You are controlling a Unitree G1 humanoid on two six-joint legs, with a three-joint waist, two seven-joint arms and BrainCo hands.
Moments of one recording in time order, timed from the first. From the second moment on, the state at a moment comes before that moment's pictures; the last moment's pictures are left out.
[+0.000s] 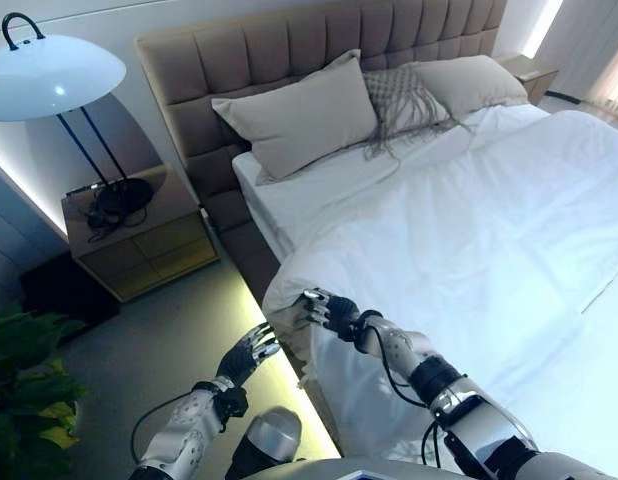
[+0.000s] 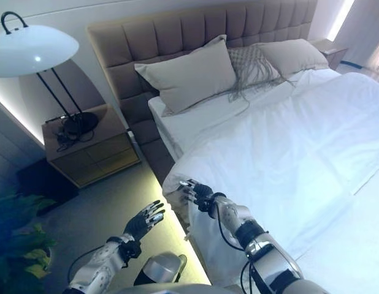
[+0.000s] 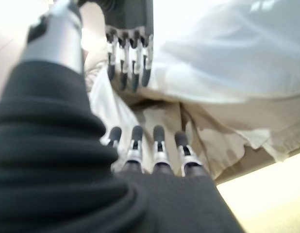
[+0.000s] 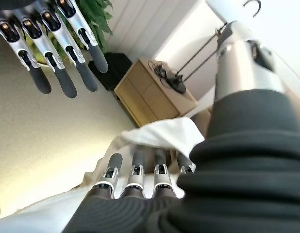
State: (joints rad) left arm 0.18 0.41 -0.40 0.26 -0.68 -0.01 -0.13; right arm -0.38 -0.15 0.47 0.64 0.96 0.35 0.01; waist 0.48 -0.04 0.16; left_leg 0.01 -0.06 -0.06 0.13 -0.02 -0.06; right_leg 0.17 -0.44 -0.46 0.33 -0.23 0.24
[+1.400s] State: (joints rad) left arm 0.20 0.31 -0.35 0.36 -0.60 -0.09 -0.19; right arm 0.20 -0.26 0.07 0.53 0.89 -0.10 0.05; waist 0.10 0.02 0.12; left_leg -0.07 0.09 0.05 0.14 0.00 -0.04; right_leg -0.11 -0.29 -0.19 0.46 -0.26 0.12
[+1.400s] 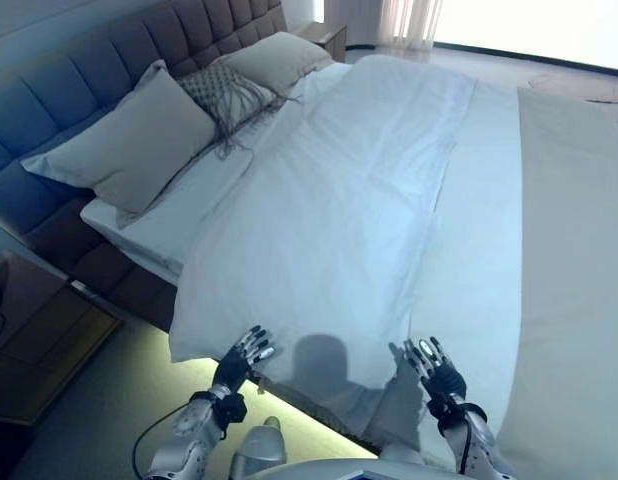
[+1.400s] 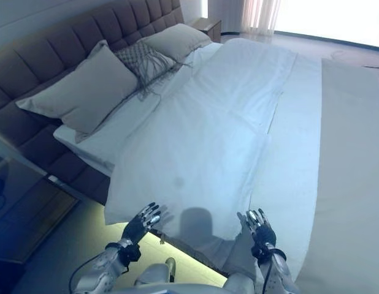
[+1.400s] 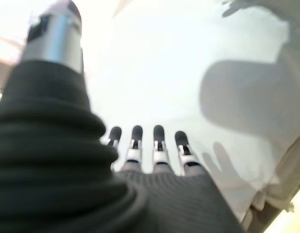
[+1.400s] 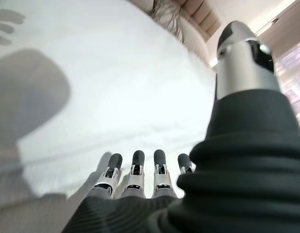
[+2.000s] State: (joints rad) left arm 0.05 0.36 -0.42 0.37 -0.58 -0.11 -0.22; right arm 0.12 -0.16 0.11 0.45 1.08 -0.14 0.03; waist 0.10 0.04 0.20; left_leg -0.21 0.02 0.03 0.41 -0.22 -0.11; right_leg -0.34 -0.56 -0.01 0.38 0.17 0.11
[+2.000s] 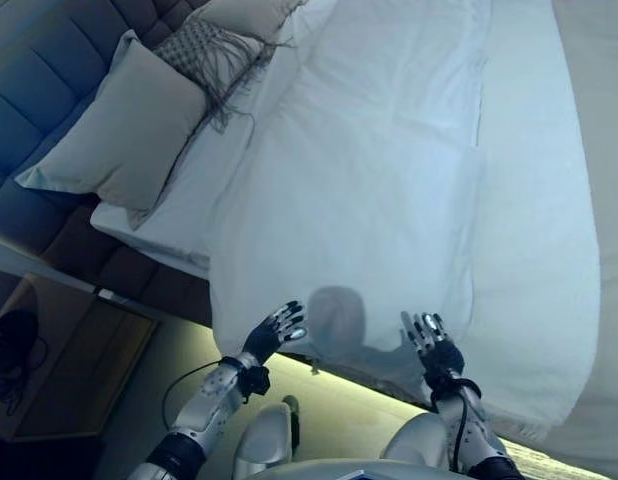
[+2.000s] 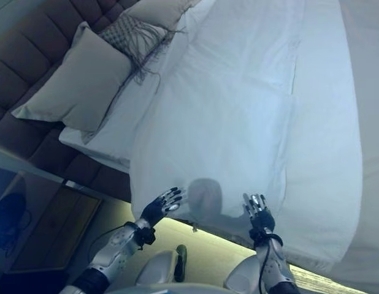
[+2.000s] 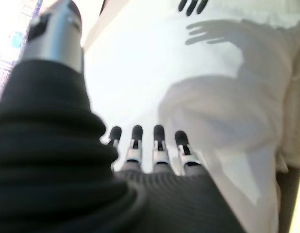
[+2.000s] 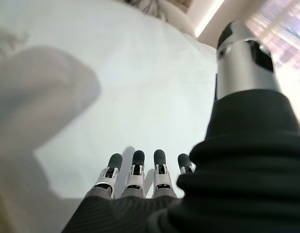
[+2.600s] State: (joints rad) left arm -0.04 0.44 -0.41 0.47 0.32 -0.24 0.52; right arm 0.04 -0.27 0.18 0.57 1.08 -0.10 0.09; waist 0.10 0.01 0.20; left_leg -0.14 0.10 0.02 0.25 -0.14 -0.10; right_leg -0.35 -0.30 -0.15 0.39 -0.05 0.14
